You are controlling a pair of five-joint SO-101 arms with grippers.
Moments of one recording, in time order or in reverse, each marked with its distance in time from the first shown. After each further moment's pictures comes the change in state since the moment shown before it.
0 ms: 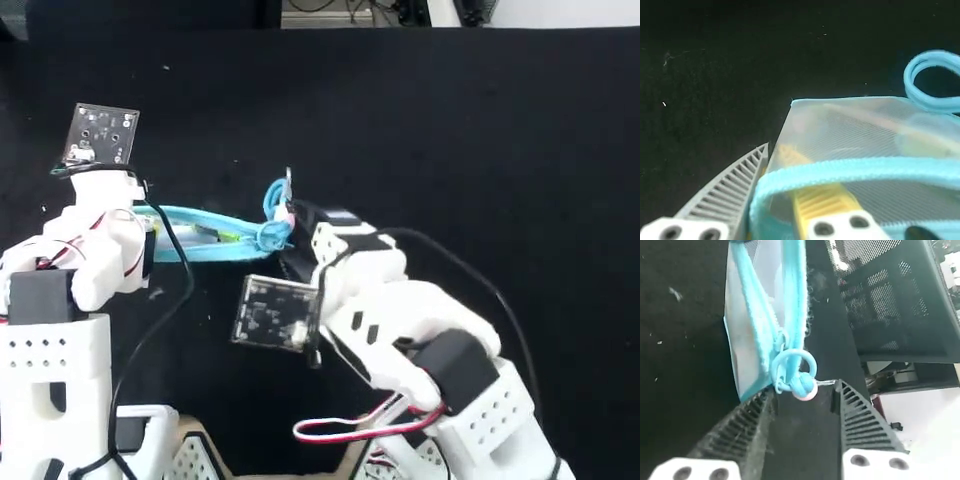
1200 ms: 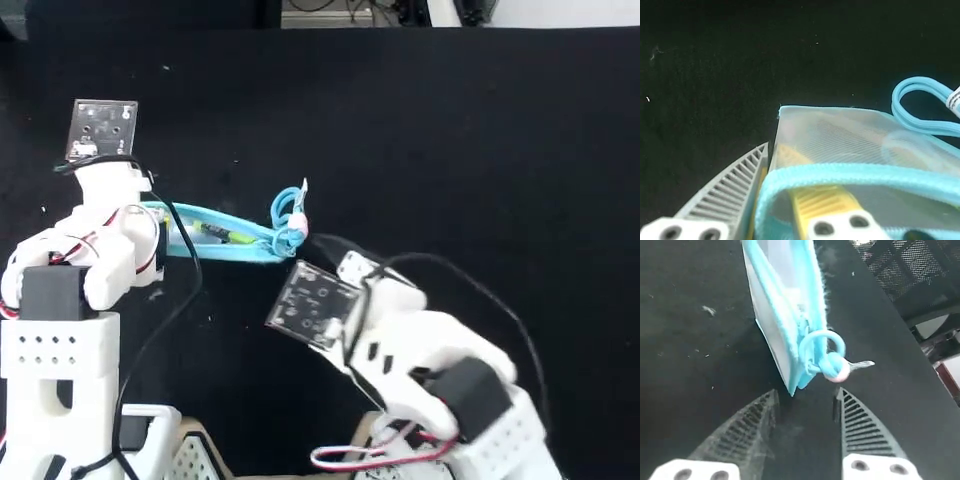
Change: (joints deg) left arm 3.6 0.0 -1.1 0.0 7.9; right arm 0.4 -11.2 10.3 5.1 -18.5
